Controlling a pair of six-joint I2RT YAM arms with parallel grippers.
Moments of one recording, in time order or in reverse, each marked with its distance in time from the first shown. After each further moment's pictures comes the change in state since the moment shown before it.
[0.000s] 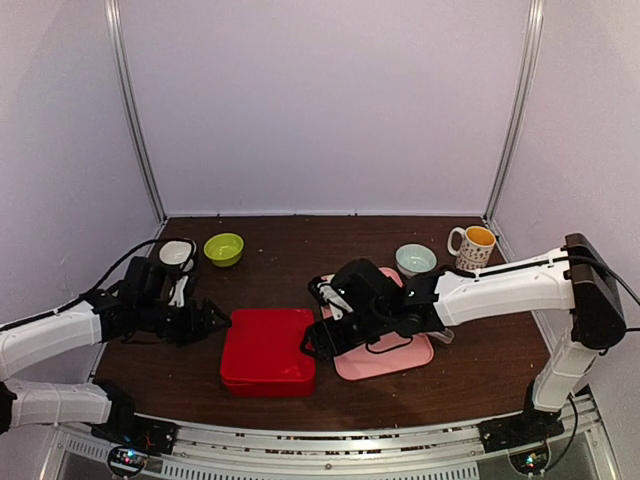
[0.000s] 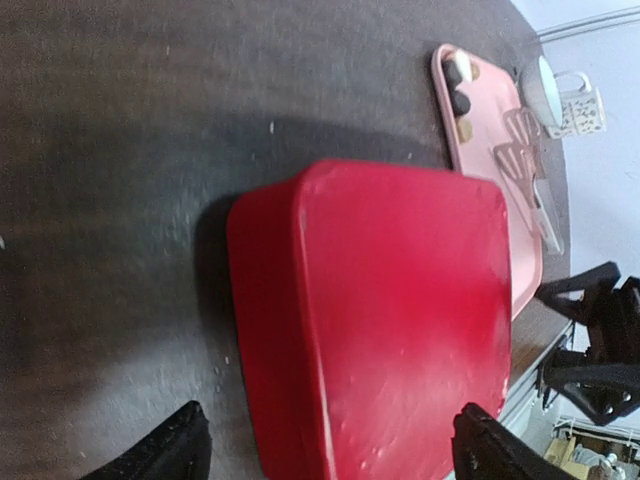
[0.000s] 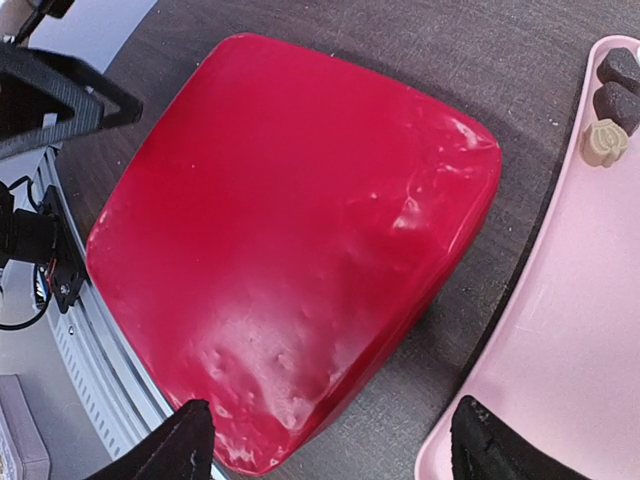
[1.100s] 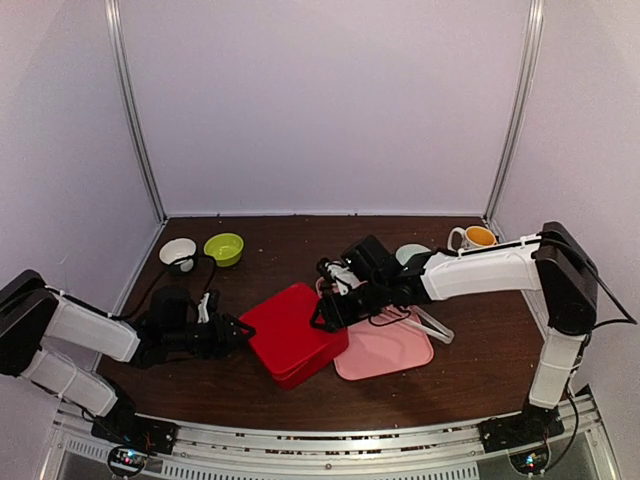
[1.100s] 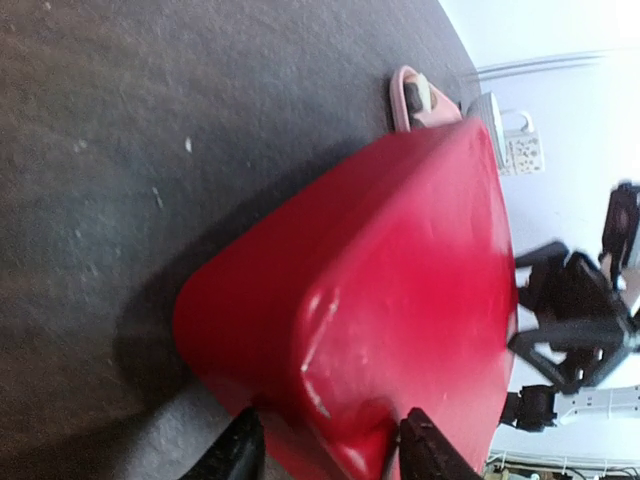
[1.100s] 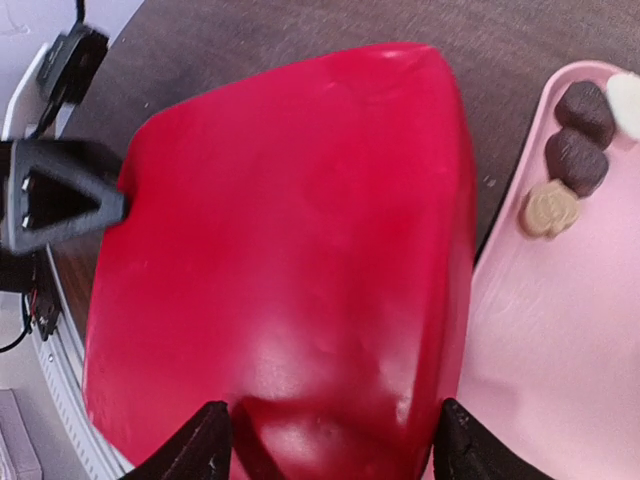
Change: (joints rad) left arm -0.121 0.377 -0.246 0.896 0.021 -0.317; right arm -0.189 0.132 0.082 0.038 -0.156 -0.131
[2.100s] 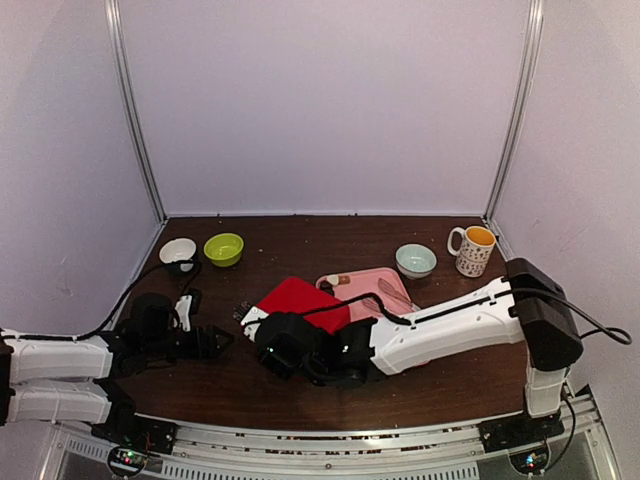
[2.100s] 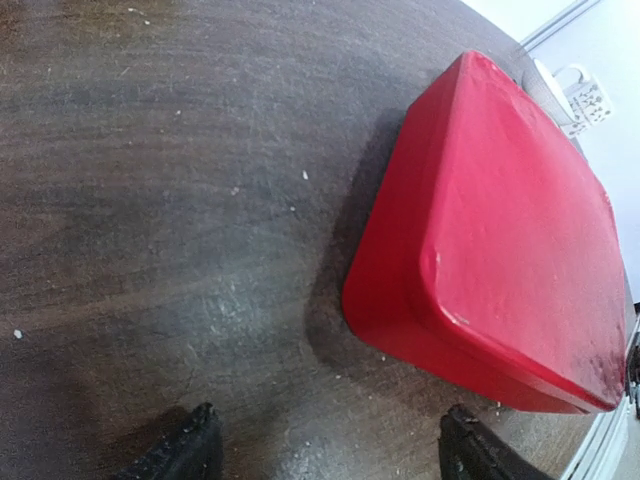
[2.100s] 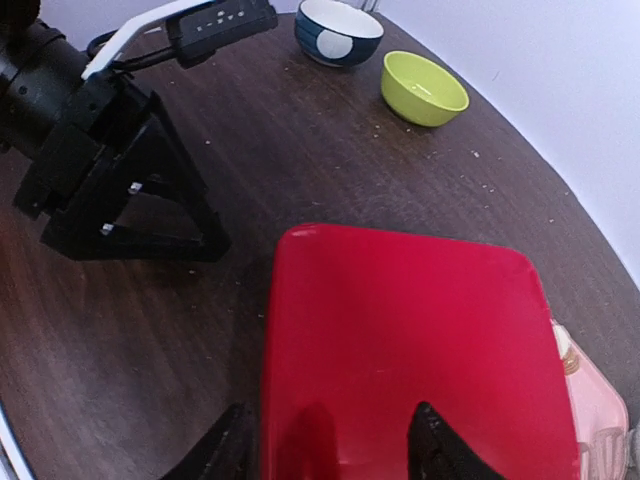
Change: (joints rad) left arm 0.031 -0.364 -0.076 -0.362 -0.208 0.461; right arm 0.461 0.158 0.187 0.144 0.806 -0.383
